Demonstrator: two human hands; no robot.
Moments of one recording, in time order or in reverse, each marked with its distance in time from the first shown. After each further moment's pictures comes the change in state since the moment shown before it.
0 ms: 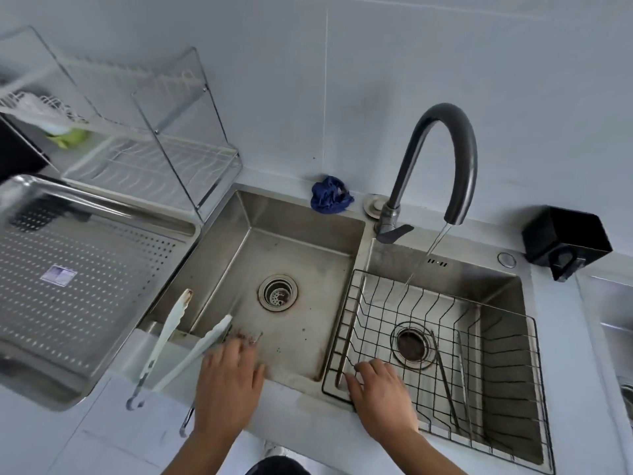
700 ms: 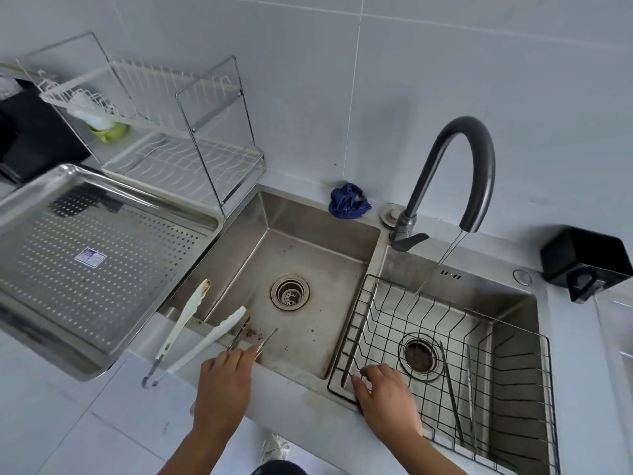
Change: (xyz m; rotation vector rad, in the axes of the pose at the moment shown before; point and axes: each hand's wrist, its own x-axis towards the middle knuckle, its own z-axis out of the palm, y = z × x) left_hand -0.027 -0.015 0.016 0.055 0.028 -0.096; right_hand 0.003 0.004 0.000 0.080 -0.035 -0.004
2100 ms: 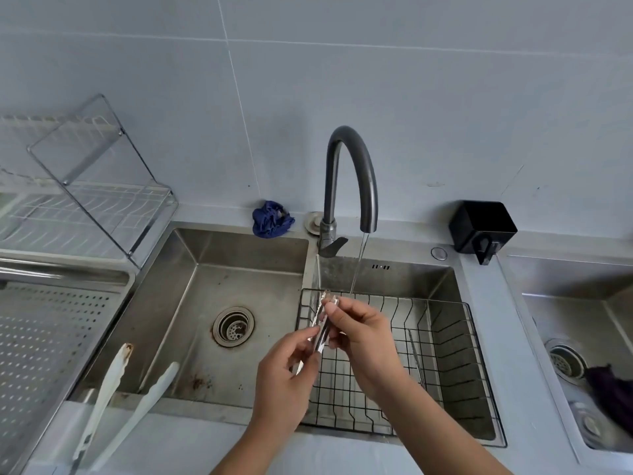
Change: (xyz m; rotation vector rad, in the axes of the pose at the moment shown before) left_hand 0.064 0.164 -0.069 -1.346 -0.136 -0.020; right_hand 0.014 -0.050 -0.153 1.520 0.152 0.004
